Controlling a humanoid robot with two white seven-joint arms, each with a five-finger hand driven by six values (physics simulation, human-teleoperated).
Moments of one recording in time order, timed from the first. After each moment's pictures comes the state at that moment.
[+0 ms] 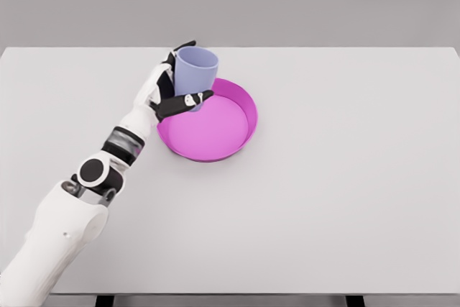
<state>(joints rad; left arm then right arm) -0.36 0.30 -0.53 -1.44 0.55 -0.15 0.00 0.01 0.00 -0.09 0.05 -0.12 -0.06 0.09</state>
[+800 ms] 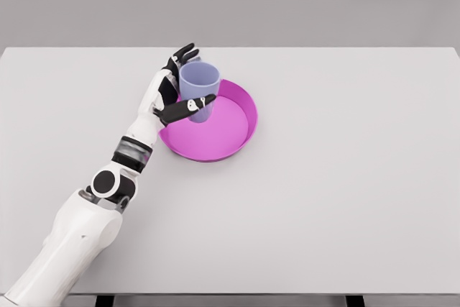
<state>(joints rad) -0.35 0.23 -0.54 -1.30 0.54 -0.36 0.00 0.01 0.00 -0.09 0.05 -0.12 -0.06 0.09</state>
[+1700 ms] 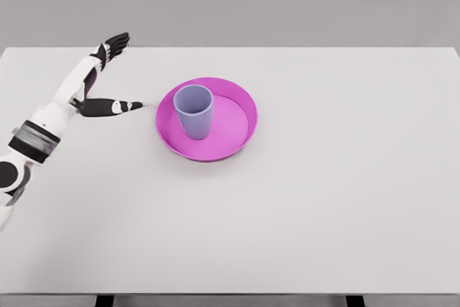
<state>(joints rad) -0.35 0.70 -0.53 -1.47 0.32 -0.37 0.00 0.01 0.00 -0.09 0.05 -0.12 -0.06 0.09</state>
